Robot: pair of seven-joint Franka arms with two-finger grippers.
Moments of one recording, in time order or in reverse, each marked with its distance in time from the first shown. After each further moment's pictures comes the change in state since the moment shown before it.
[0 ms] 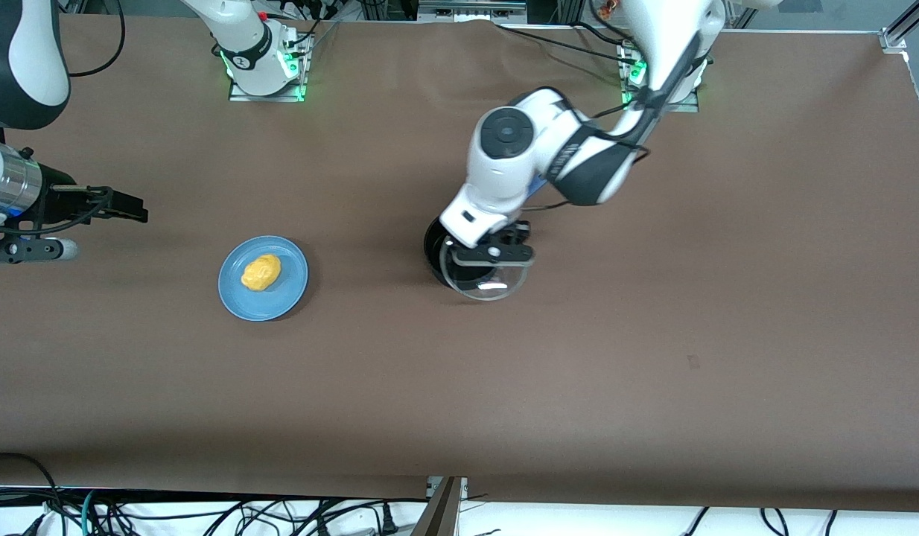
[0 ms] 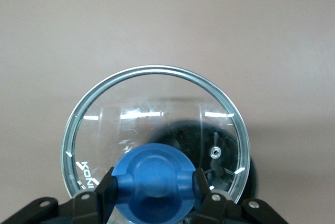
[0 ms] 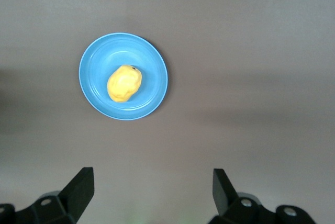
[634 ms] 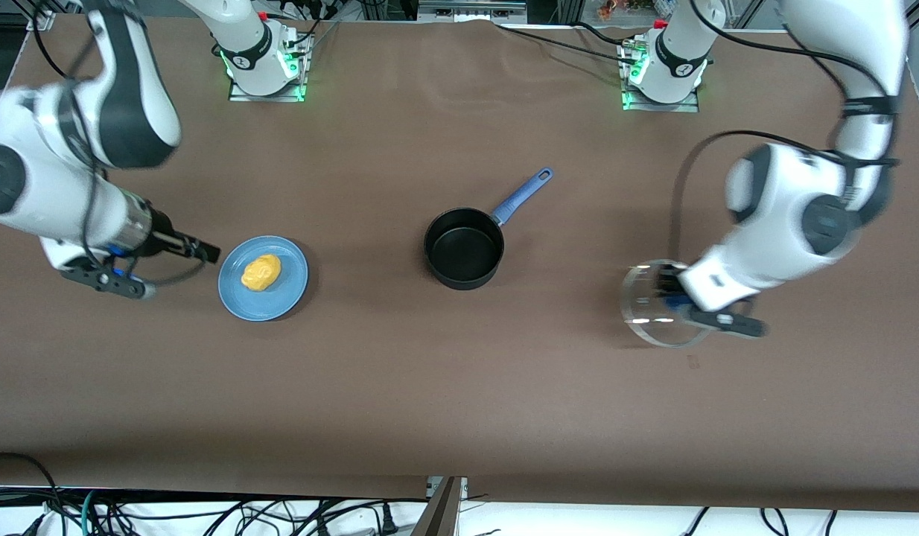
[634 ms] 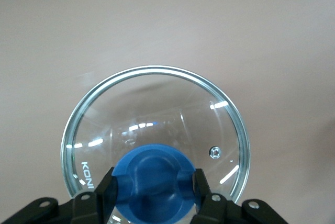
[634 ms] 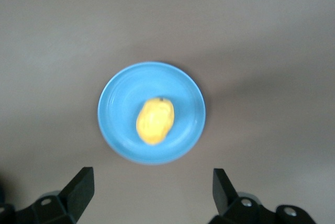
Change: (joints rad) left arm 0.356 -0.163 0.285 -0.274 -0.237 -0.002 1.004; right arm 0.123 0.105 0.001 -0.147 0.000 0.313 0.489
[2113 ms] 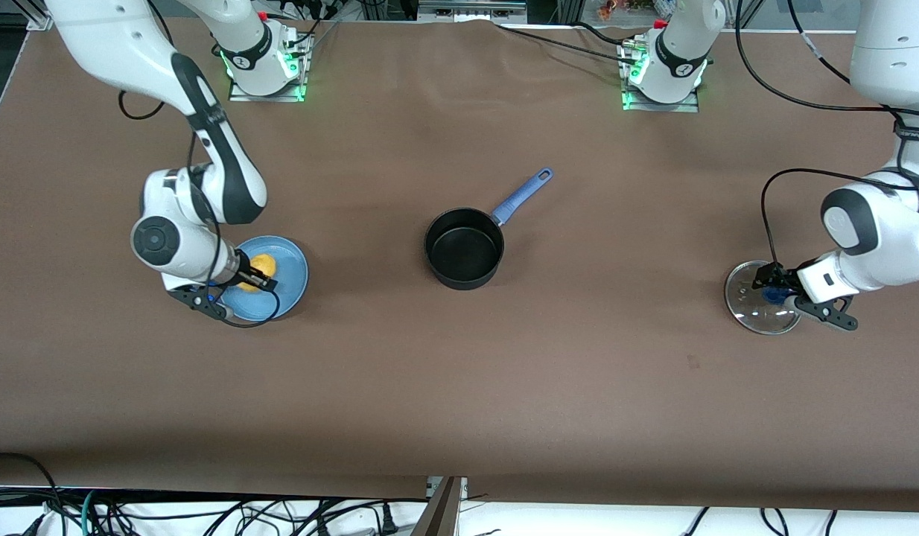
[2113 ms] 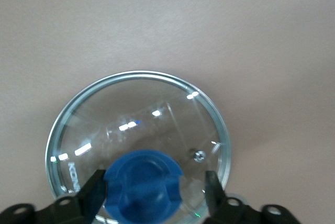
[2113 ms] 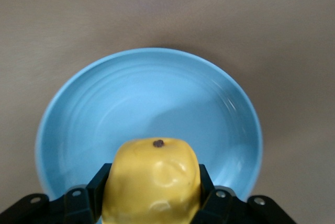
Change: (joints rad) left arm 0.212 0.150 0.135 -0.085 -0.127 0.126 0.494; right arm 0.041 0.170 0.007 -0.171 0.000 0.304 0.122
